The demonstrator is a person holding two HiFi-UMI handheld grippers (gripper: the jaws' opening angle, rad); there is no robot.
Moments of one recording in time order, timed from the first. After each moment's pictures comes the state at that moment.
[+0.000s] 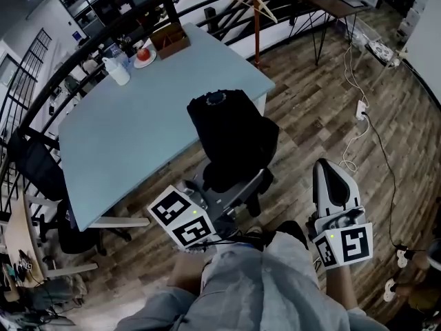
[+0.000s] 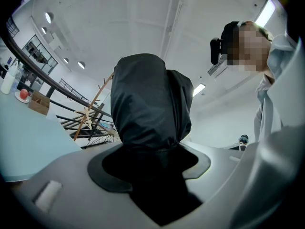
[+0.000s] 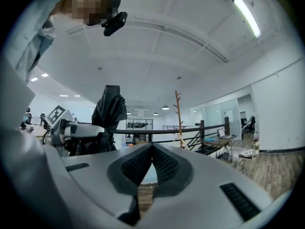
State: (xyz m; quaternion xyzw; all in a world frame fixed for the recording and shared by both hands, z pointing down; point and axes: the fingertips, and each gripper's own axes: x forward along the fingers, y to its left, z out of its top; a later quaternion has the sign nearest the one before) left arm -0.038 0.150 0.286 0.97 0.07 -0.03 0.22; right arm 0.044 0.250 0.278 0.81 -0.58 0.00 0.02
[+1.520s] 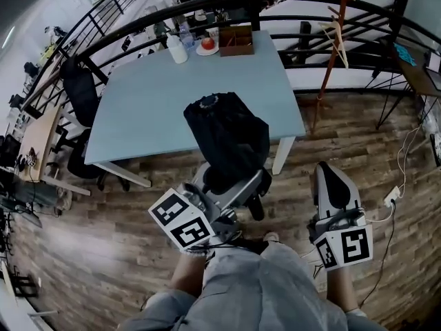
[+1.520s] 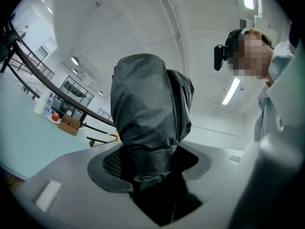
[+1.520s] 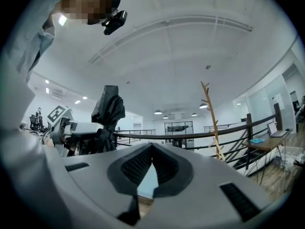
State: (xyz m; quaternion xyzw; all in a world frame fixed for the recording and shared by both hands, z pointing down) left arm 0.090 0.101 0.264 0.95 -0.20 -0.10 0.20; right arm 0.219 0.145 0.265 0.62 -0.78 -0.01 -0.01
